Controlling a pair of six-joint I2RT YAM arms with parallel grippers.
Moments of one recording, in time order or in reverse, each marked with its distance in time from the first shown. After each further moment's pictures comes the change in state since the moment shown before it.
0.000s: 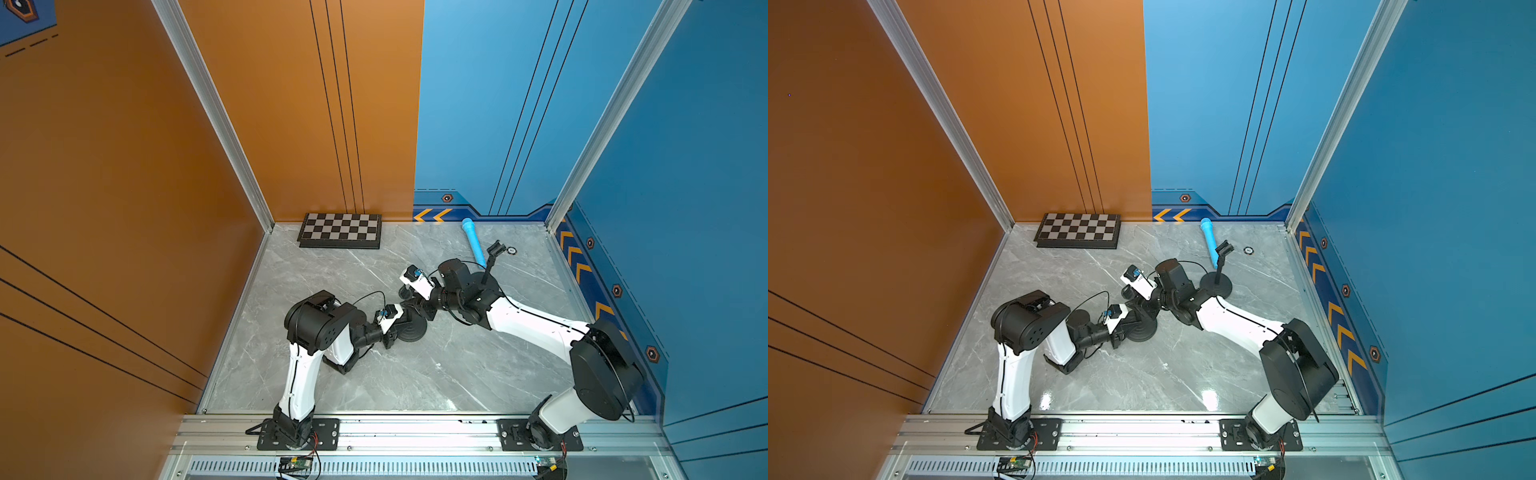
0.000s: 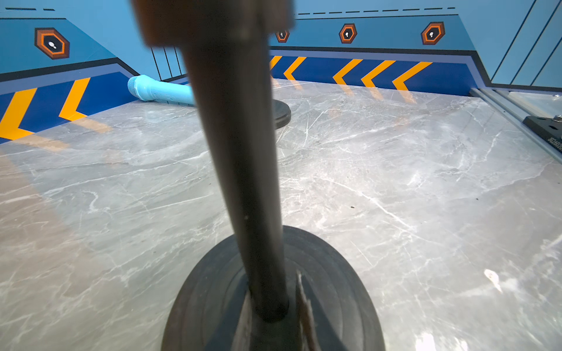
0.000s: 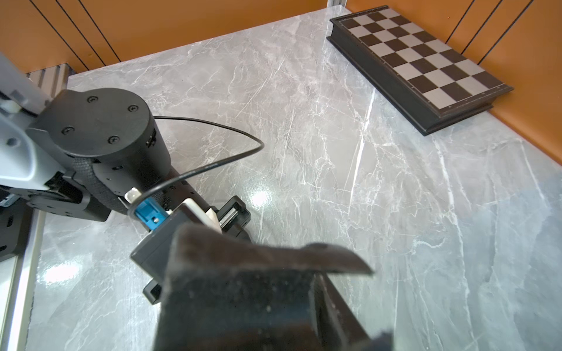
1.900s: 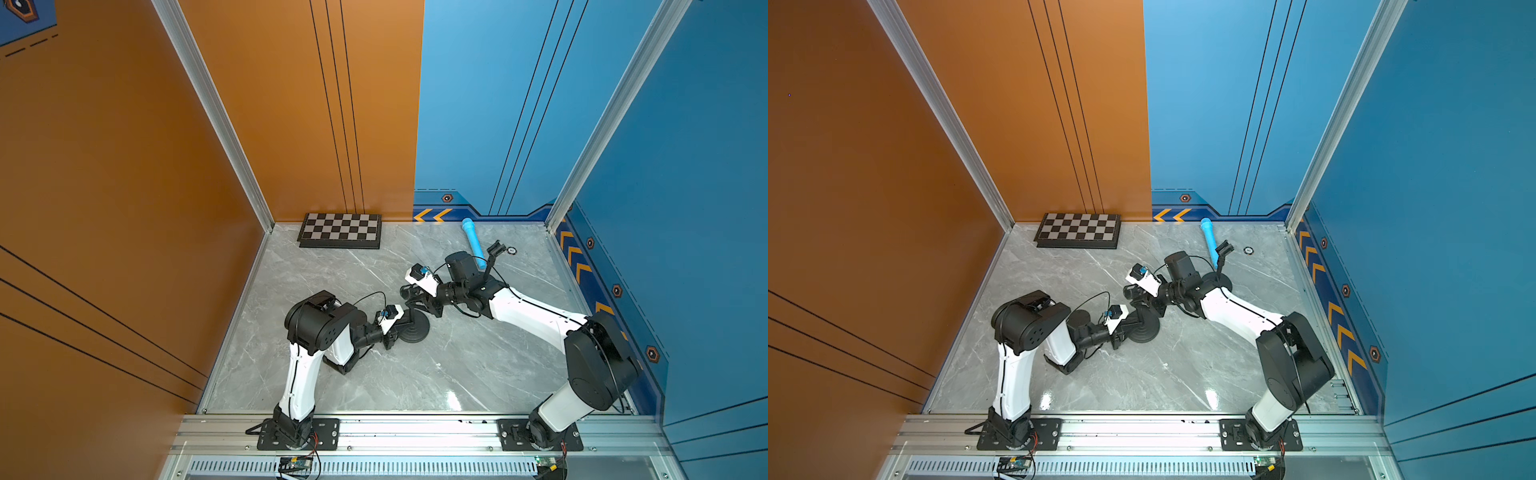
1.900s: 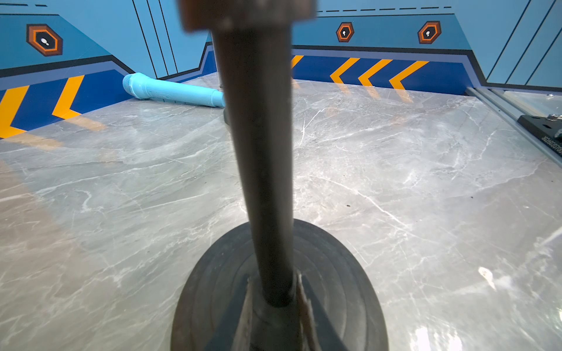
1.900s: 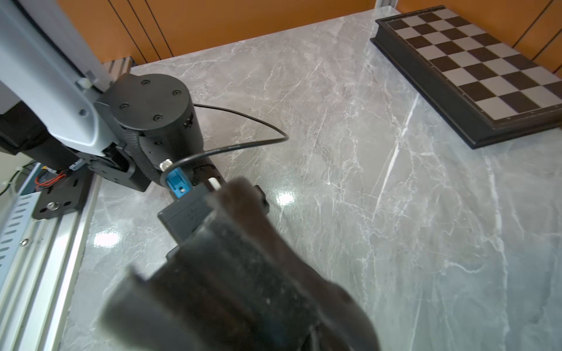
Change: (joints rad) left arm -0.003 0.000 -0.001 -0.005 0.004 -0.001; right arm -0.078 0.032 0.016 -0.028 -0.226 -0.100
